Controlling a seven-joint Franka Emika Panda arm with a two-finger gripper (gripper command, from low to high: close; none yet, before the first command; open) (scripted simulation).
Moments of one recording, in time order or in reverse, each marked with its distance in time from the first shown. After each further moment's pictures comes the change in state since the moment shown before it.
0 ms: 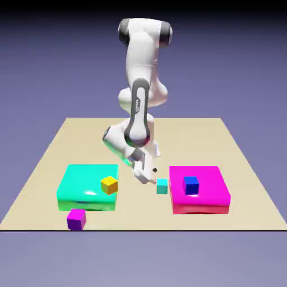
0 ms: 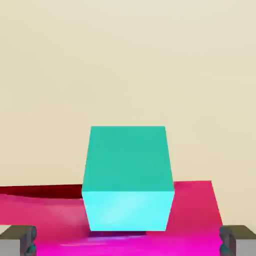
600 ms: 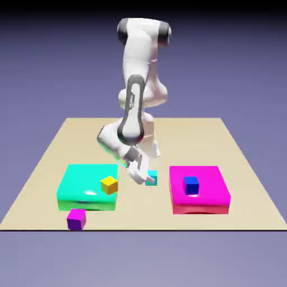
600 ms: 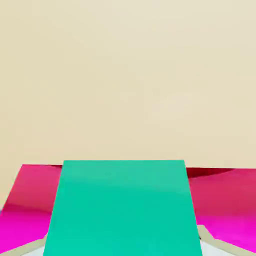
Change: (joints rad) arm -0.047 -0.064 -0.155 0.153 -0.099 -0.083 0.088
